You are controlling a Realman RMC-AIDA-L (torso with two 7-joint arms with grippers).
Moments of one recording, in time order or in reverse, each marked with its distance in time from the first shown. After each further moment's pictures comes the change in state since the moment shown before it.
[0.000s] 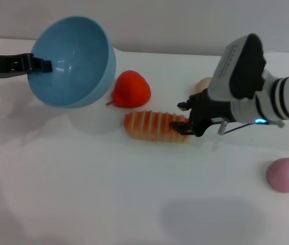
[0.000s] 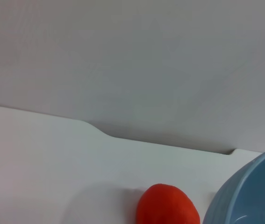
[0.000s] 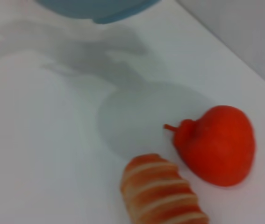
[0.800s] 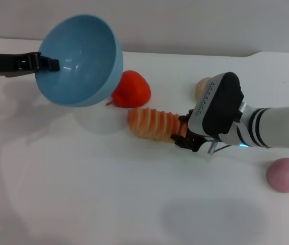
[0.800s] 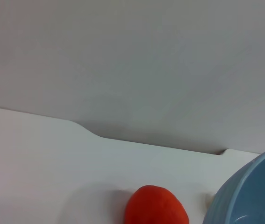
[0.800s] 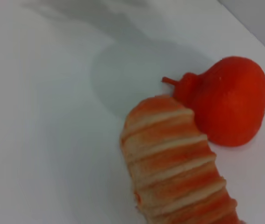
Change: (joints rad) left arm -0.015 -0.016 -0.002 -0.006 0.000 -0.001 0.000; right arm 0.009 0.009 -0.411 0.137 0.236 0.392 -0.007
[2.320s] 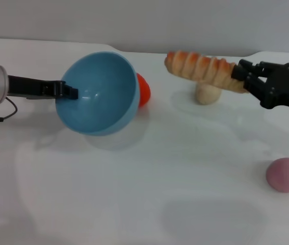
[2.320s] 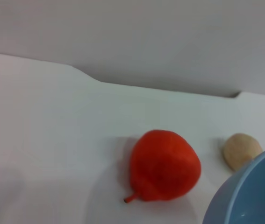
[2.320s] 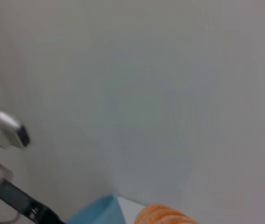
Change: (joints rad) left arm -0.053 -0.014 0.090 -0.106 0.115 -0.042 0.008; right arm -0.430 -0.018 0.837 -0.263 0.388 -0.840 -0.371
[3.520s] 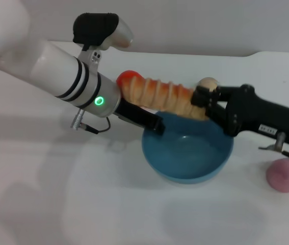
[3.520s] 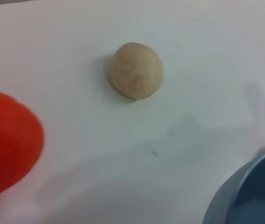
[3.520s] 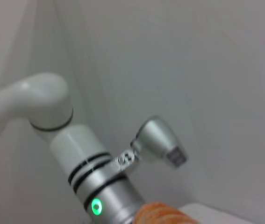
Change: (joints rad) left arm -0.246 -0.022 0.575 -0.183 -0.084 -0.171 -0.175; right arm 0.135 0.004 -0.073 0.296 0.086 -0.154 -0.174
